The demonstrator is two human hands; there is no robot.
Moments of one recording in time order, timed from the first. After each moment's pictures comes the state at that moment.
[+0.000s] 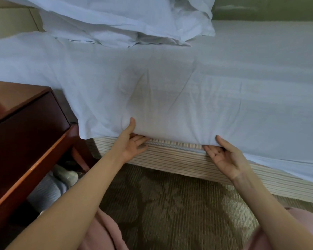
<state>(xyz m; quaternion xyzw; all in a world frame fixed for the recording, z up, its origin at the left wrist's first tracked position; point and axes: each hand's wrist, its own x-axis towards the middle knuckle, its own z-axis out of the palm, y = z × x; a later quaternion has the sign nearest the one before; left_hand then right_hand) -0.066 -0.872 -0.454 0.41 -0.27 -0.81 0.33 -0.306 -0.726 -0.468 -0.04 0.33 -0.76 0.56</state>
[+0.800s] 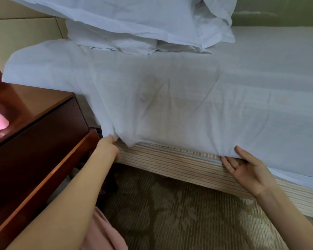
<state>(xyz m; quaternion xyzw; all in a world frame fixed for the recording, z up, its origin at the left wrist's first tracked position) 0.002 -0.924 -0.441 0.60 0.03 -0.65 0.47 -0.310 -0.731 -0.474 -0.10 0.36 -0.74 0.56</state>
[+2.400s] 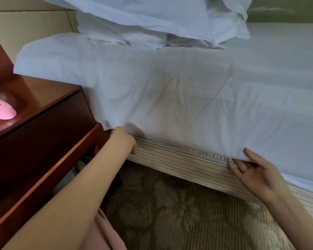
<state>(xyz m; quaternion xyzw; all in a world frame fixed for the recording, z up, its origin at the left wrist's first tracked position) -0.028 -0.892 -0.405 0.68 -0.18 -0.60 0.38 -0.306 -0.729 -0.471 -0.10 0.37 -0.73 0.56</state>
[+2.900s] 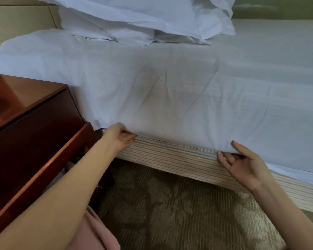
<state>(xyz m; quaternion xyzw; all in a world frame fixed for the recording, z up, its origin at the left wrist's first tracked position) -0.023 -0.902 -0.429 0.53 -0.22 -0.72 0.39 -0.300 -0.729 -0.465 -0.08 0.38 -0.73 0.56</state>
